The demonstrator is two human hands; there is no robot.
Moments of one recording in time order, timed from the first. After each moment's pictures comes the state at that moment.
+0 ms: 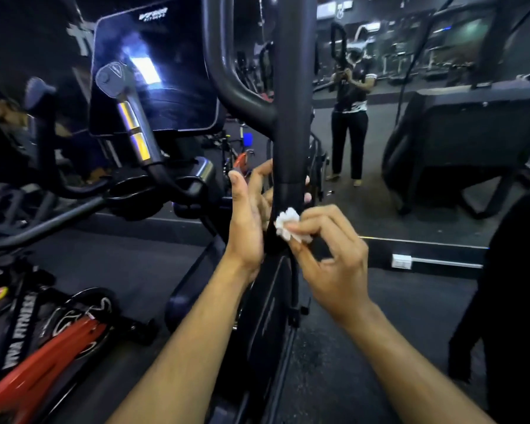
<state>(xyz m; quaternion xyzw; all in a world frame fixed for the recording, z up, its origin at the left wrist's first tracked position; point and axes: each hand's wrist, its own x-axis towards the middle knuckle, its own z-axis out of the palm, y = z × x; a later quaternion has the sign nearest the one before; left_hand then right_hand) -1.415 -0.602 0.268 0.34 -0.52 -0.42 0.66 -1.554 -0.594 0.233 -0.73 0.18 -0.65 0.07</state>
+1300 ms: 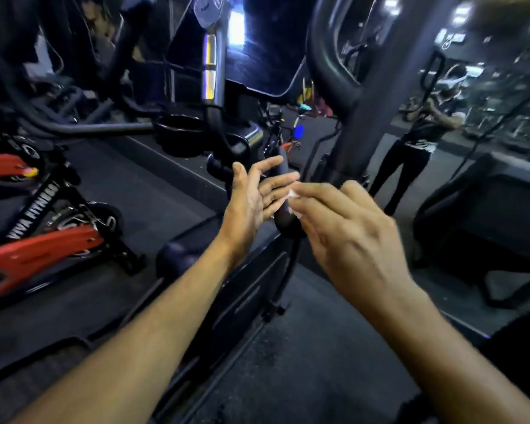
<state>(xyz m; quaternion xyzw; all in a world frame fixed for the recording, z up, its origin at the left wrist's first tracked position) -1.382 -0.599 0.224 0.36 -0.42 -0.36 0.75 -1.565 -0.596 0.296 -0.88 0.10 -0.40 -0.22</state>
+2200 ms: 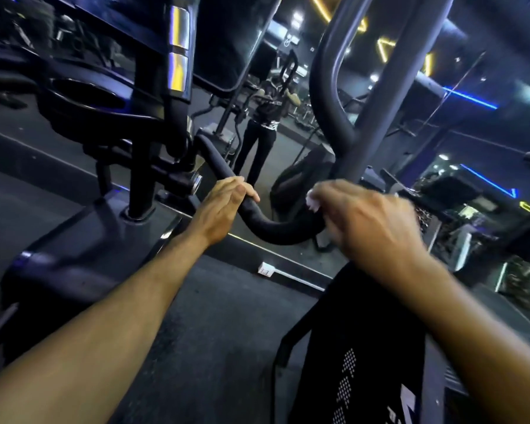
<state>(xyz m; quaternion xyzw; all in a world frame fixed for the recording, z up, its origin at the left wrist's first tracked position) -1.327 -0.690 0.171 0.38 -0.65 -0.18 0.62 -1.523 -0.528 0.371 -0.82 0.42 -0.08 -0.38</state>
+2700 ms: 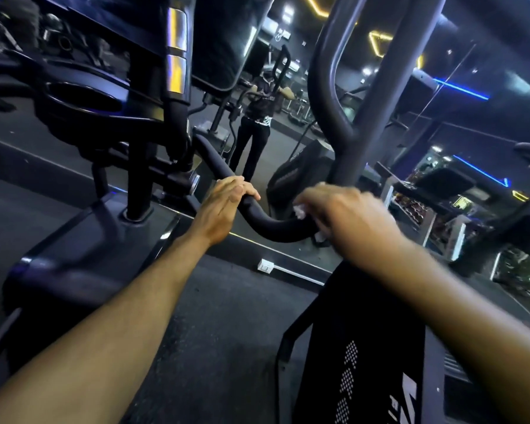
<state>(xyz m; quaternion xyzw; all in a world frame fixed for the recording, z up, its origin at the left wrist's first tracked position) -1.322 -0.686 0.170 0.38 -0.68 -0.17 0.61 -1.517 -0.549 0.359 -0.85 0.43 -0.04 -0.30</state>
